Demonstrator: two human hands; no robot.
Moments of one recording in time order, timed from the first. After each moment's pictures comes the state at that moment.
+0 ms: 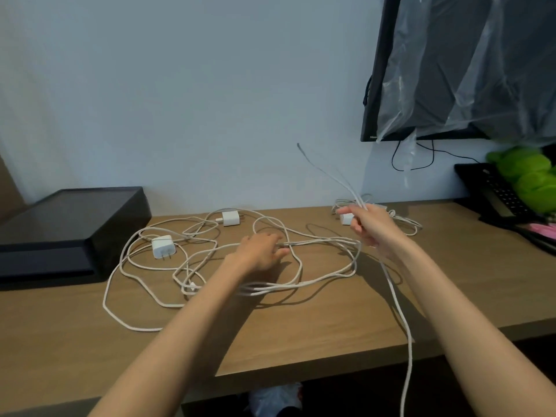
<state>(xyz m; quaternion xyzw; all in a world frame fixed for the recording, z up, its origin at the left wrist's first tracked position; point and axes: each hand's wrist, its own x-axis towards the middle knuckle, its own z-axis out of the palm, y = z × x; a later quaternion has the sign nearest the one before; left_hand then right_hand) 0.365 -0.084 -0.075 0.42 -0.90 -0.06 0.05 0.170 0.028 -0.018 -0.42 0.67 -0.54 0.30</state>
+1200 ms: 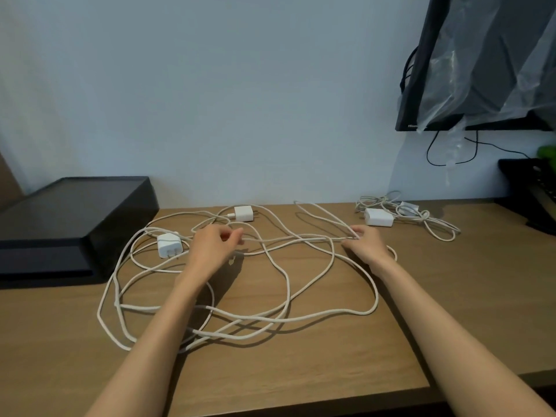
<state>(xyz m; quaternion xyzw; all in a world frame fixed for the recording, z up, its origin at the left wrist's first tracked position) 0.446 -0.118 -0.086 0.53 -0.75 -0.19 0.35 0.161 -0.060 -0.105 -0.43 0.76 -0.45 0.20</state>
